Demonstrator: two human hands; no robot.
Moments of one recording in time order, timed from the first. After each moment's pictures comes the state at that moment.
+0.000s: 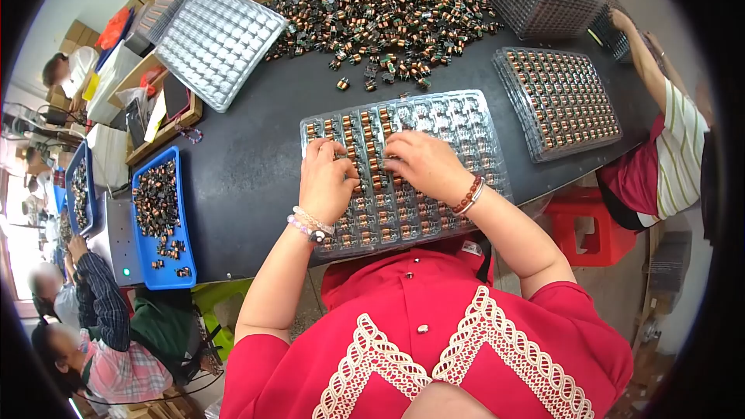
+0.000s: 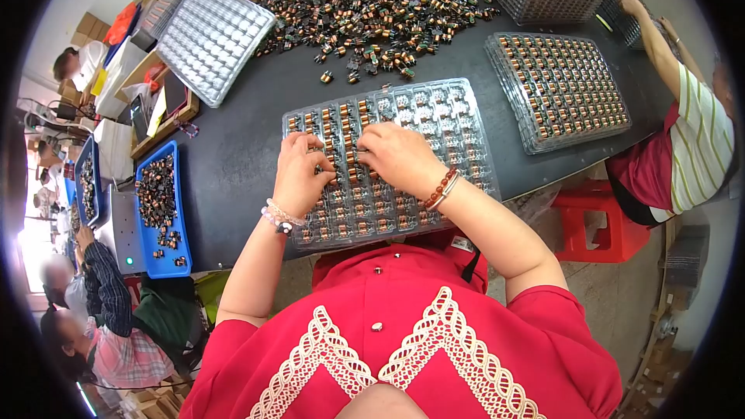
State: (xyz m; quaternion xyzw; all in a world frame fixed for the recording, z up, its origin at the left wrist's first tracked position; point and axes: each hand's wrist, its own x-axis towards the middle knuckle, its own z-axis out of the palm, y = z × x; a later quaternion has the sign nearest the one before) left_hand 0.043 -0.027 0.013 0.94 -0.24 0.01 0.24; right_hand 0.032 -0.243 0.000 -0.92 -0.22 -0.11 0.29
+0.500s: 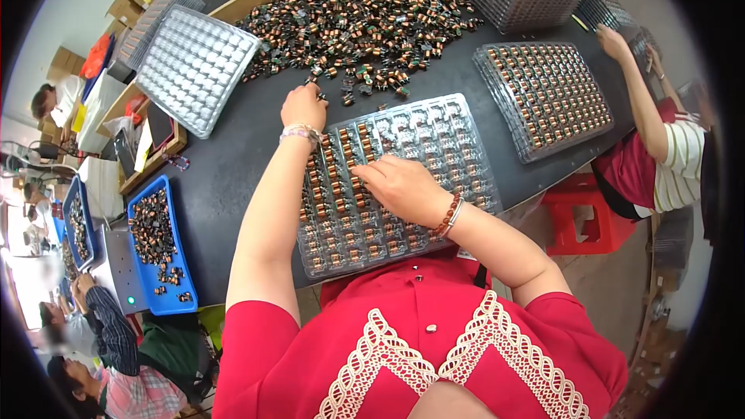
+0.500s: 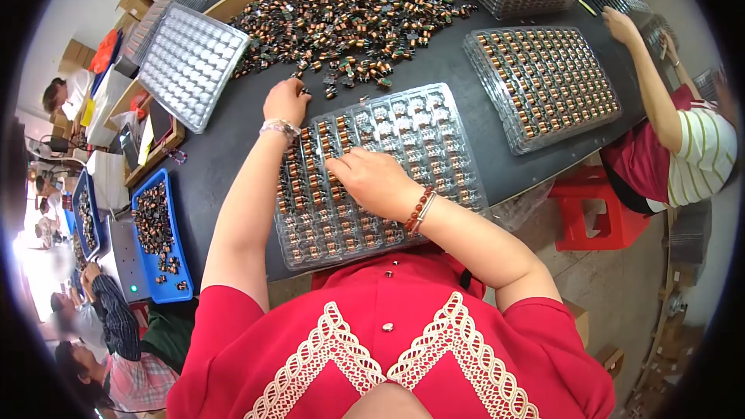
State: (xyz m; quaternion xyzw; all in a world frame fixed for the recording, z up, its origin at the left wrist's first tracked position) left_hand 0.207 -0.073 -0.026 0.98 -0.11 0.05 0.14; right_hand 0.023 -0.238 -0.004 -0.92 -0.29 -0.12 0.25
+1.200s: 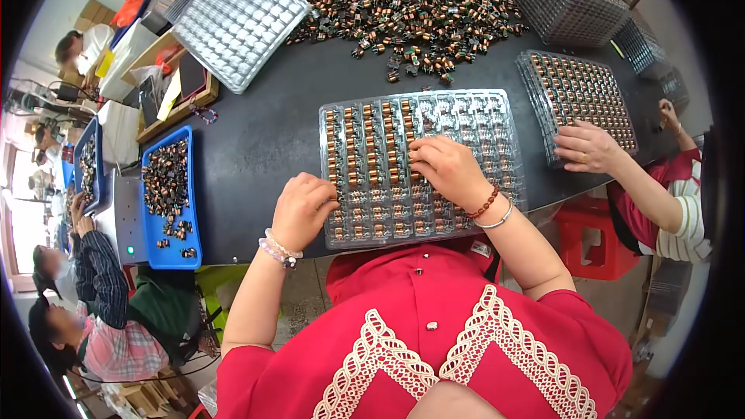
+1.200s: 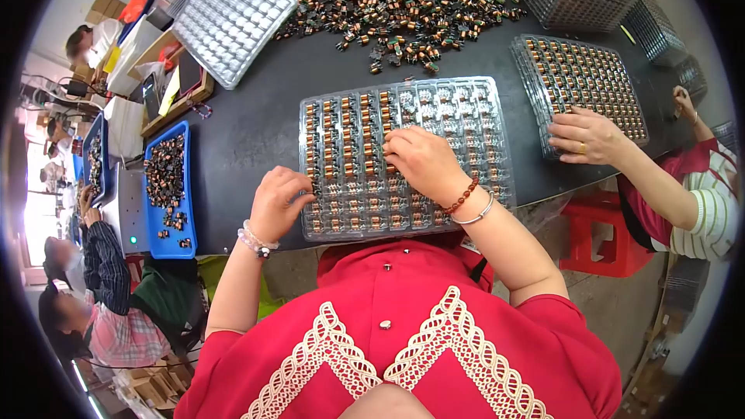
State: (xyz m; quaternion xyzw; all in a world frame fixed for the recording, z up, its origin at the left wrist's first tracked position) left_hand 0.009 0.045 0.017 0.91 -0.32 0.03 0.25; right_hand 0.021 -0.247 -0.013 -0.89 -0.27 -0.17 0.32
